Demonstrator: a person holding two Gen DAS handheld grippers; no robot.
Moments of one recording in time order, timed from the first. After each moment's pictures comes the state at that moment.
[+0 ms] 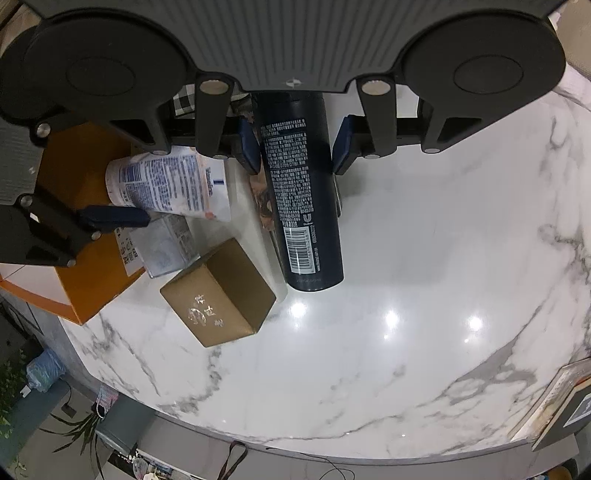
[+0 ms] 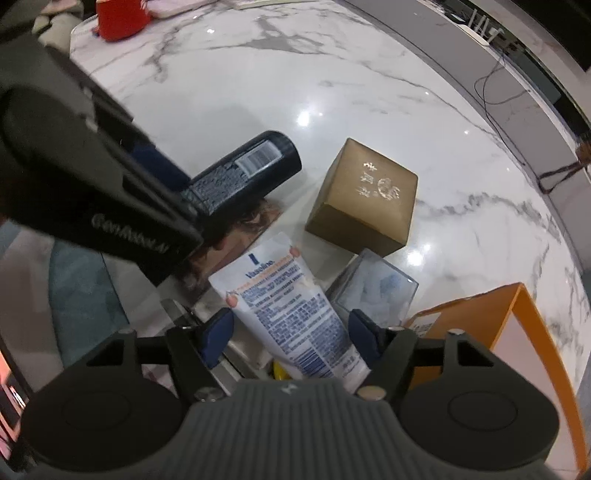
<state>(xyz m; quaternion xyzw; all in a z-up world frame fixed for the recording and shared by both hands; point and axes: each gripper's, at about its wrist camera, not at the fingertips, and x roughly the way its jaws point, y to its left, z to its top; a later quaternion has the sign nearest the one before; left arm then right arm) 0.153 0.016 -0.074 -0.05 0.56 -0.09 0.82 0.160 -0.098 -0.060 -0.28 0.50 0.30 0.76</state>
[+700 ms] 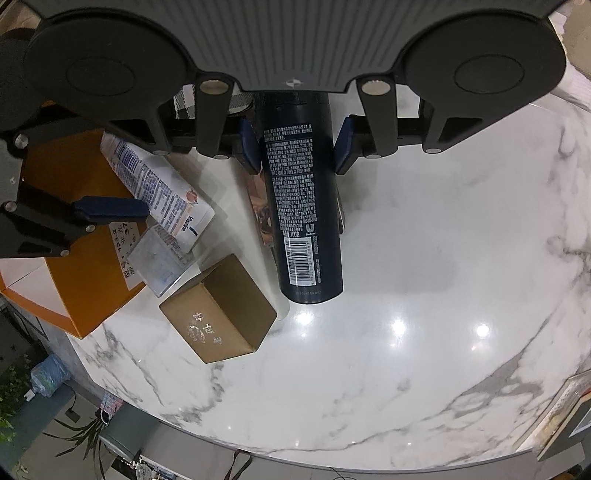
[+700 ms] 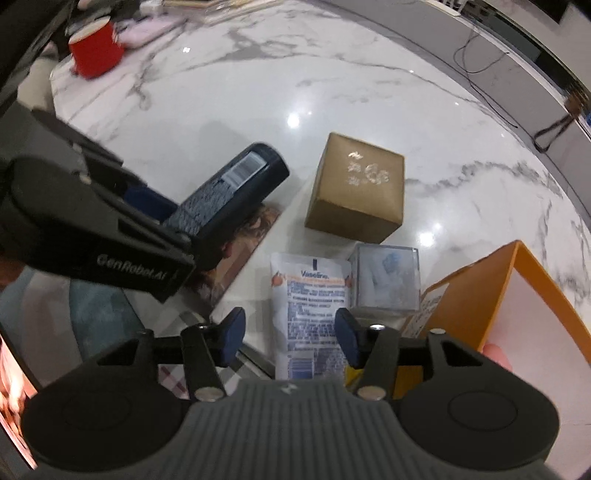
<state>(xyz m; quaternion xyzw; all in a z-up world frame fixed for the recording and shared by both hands) 0.149 0.018 -0.081 -0.05 0.57 -0.10 0.81 0.155 -0.108 -0.051 -0.22 0.53 0.28 0.77</state>
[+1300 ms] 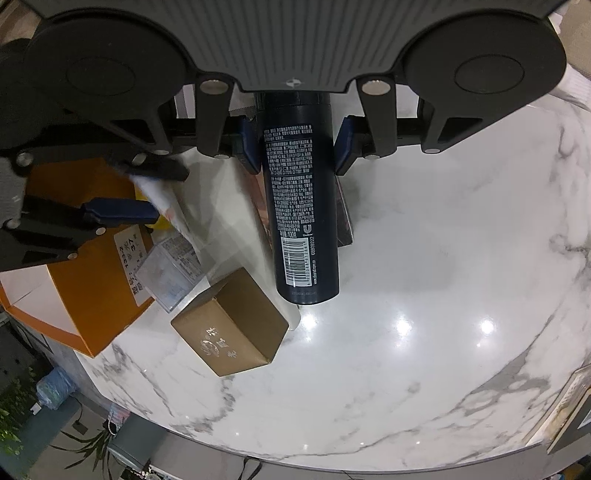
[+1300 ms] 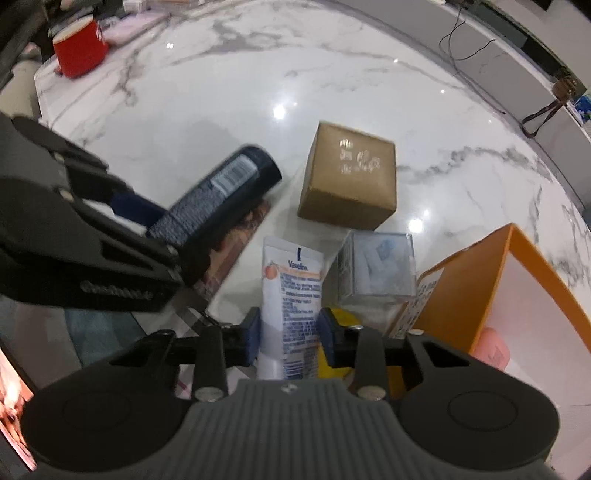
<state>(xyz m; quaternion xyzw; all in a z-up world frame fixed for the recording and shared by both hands) 0.142 0.011 -0.080 -0.03 0.57 -0.11 0.81 0.153 -0.106 -0.047 -0.20 0.53 0.25 0.78</state>
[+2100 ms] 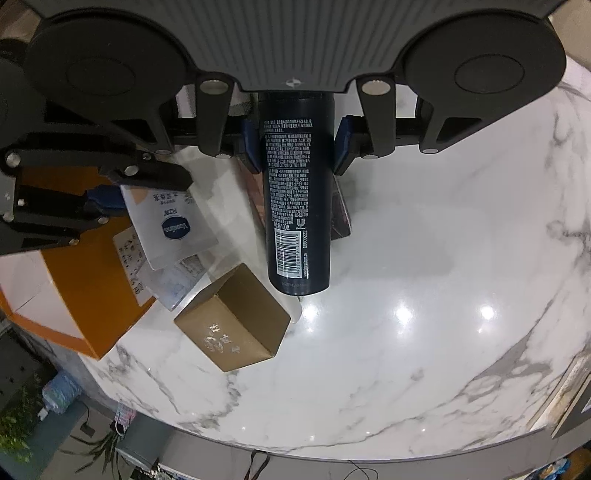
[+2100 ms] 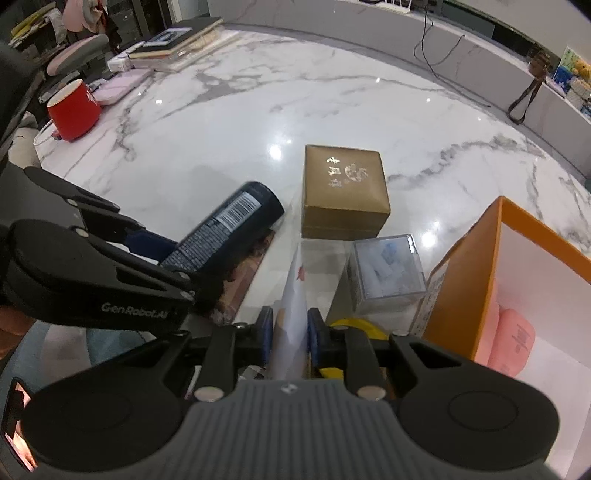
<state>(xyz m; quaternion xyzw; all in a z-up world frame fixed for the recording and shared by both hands) 0.142 0.013 -0.078 -0.03 0.56 -0.11 0.82 0.145 -0.119 -0.047 -0.11 0.50 0.25 0.82</state>
